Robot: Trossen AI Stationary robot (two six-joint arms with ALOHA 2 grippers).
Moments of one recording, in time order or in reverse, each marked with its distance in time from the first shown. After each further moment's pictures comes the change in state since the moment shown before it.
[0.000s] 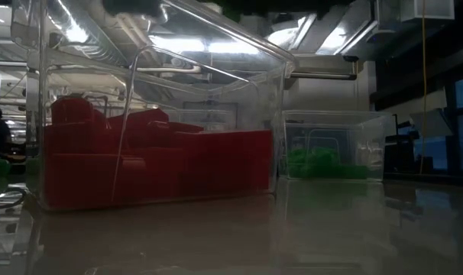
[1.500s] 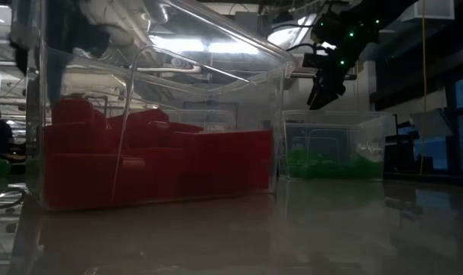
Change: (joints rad) left arm 0.021 0.259 0.055 -0.854 0.431 -0.962; right arm -0.480 -0.200 -0.212 -0.640 0.552 -0.123
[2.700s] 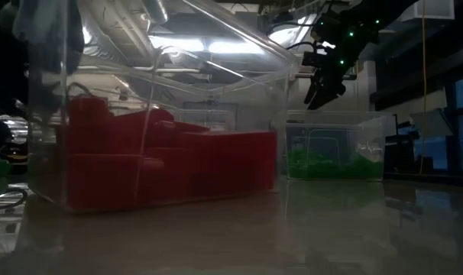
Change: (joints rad) left arm -0.101 0.225 -0.201 -0.034 0.266 -0.017; right arm 0.000 0.001 0.000 0.016 -0.035 -0.050
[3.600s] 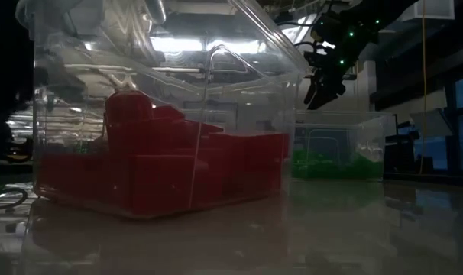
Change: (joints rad) left arm 0.020 -0.007 0.078 0.146 0.009 0.054; right arm 0.000 0.000 0.000 0.000 0.000 -0.001
